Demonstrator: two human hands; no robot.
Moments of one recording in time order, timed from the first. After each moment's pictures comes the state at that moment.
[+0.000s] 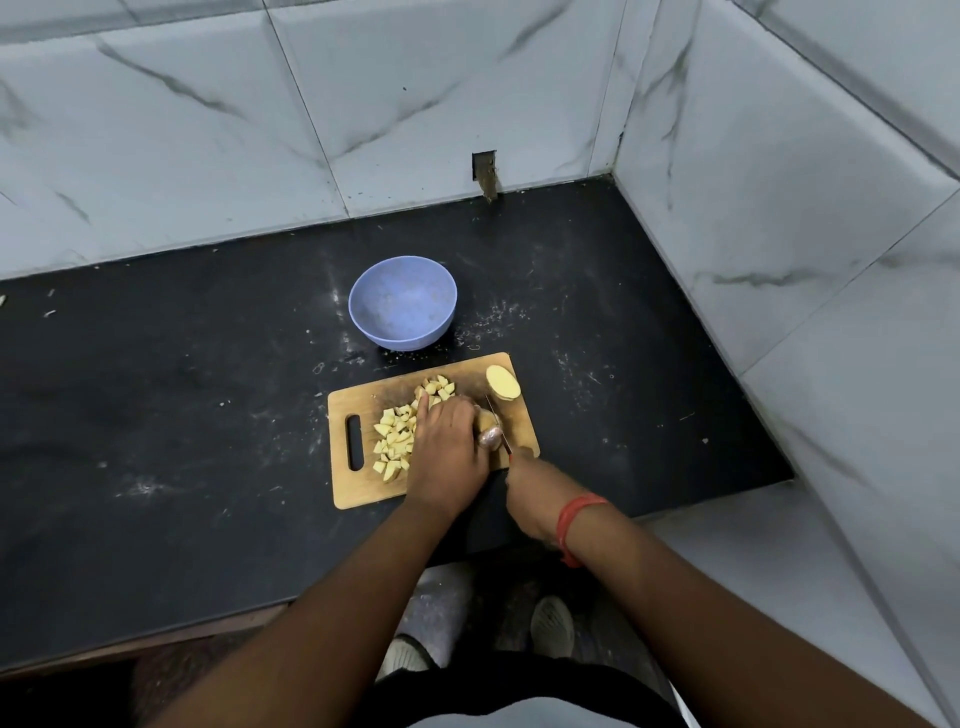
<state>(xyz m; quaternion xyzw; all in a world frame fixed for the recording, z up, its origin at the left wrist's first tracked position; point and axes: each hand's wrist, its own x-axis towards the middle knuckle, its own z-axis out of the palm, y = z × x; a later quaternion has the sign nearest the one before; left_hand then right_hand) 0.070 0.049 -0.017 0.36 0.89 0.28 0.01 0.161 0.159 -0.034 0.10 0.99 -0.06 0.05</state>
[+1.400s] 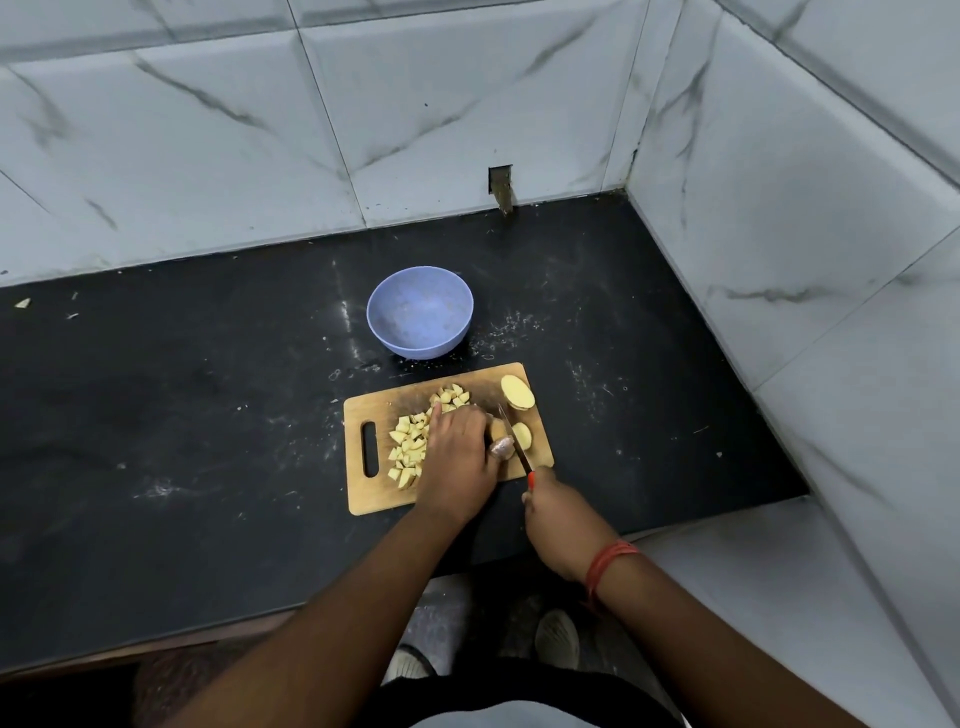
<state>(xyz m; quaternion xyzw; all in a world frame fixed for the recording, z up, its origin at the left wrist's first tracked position) 0.064 0.043 -0.022 0.36 0.89 0.30 0.03 0.187 0.133 0.043 0.28 0.89 -0.32 0.18</state>
